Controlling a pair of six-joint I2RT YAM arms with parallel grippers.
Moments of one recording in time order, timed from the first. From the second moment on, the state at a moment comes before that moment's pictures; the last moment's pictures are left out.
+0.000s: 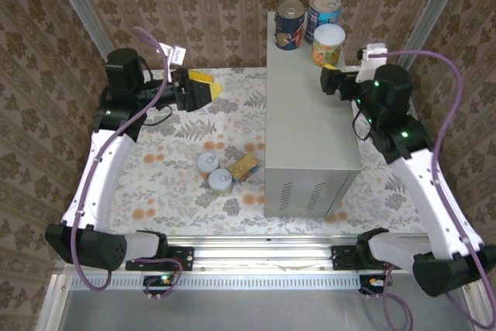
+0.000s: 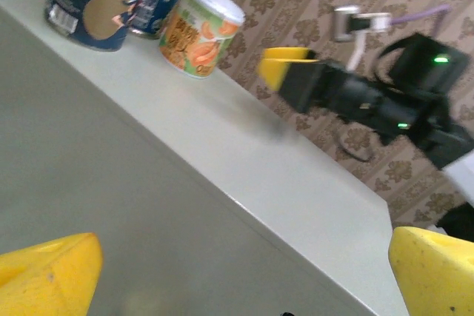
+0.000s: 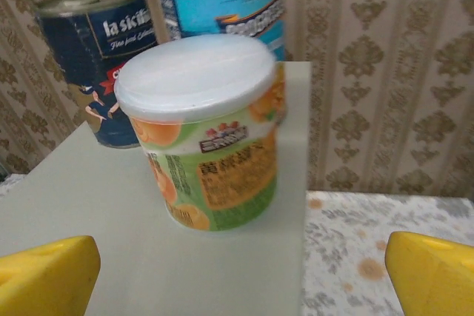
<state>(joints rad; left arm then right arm) -0.23 1.28 1.47 -0.40 1.11 -0.36 0.24 1.10 1.35 -0.41 0.15 0.11</state>
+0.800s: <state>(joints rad) -0.35 1.30 1.43 -0.82 0.58 -0.16 0.18 1.08 1.50 -0.75 0.29 0.21</state>
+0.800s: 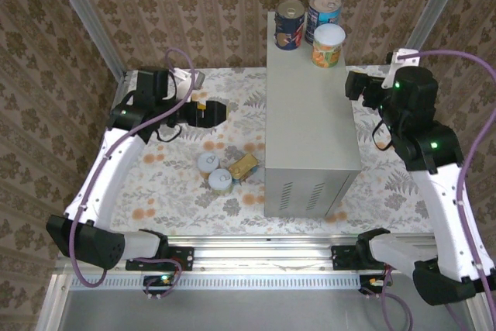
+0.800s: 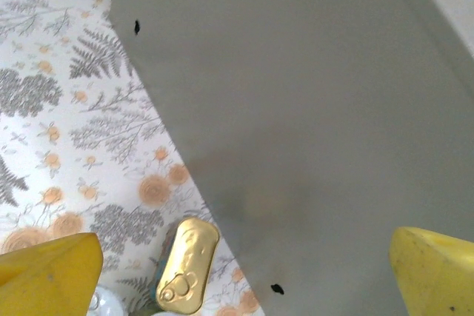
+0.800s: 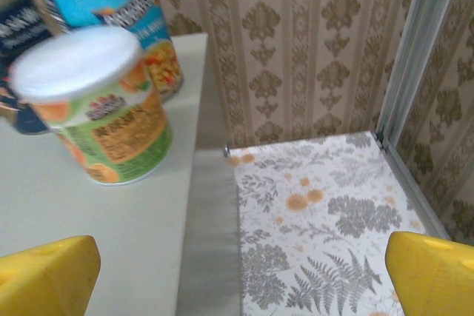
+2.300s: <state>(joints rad) -0.41 1.30 1.47 -0.92 0.60 -0.07 0.01 1.41 1.44 -0.38 0.00 0.27</state>
